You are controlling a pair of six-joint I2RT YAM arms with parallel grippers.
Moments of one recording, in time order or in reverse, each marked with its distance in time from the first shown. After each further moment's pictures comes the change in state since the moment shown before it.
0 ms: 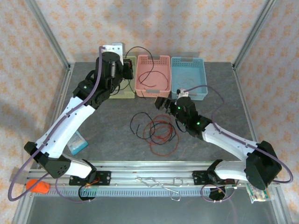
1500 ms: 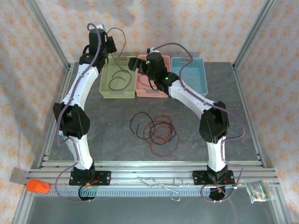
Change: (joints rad) left arm 0.426 0.567 0.343 0.199 0.187 -0.045; right arm -0.041 0.785 1.075 -0.240 -0.072 -0.103
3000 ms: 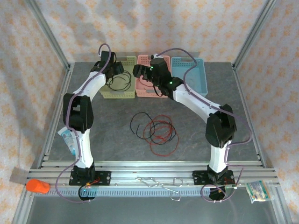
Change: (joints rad) left arm -0.002 0.091 -0.269 -0.005 -0.011 -0.037; right arm 0.000 -0.132 -0.189 -0.027 0.014 -0.009
